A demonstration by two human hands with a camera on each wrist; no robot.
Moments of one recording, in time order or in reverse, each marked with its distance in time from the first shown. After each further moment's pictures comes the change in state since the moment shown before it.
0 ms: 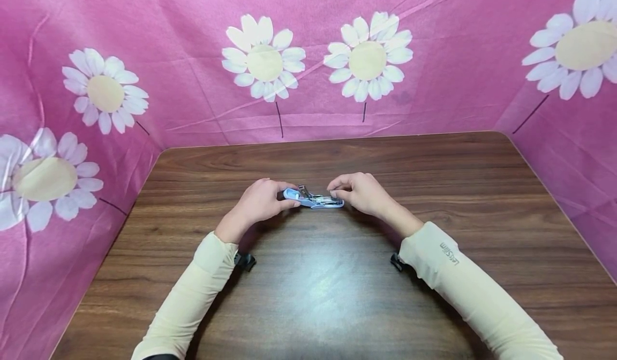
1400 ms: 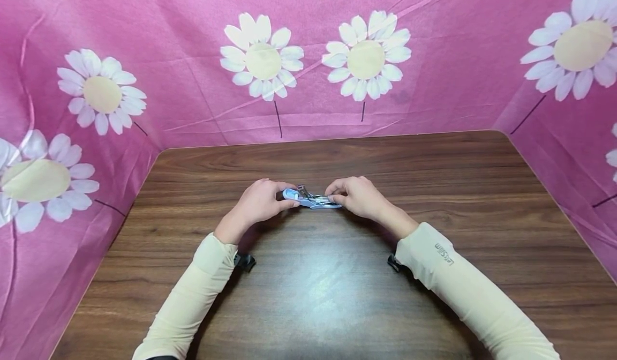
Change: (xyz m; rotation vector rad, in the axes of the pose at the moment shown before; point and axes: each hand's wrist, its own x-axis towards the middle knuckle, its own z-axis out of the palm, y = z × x) left_hand -0.001 0.003 0.004 -0.005 0.006 -0.008; right_hand -0.001 0.004 0.010 -0.089 -0.040 -0.057
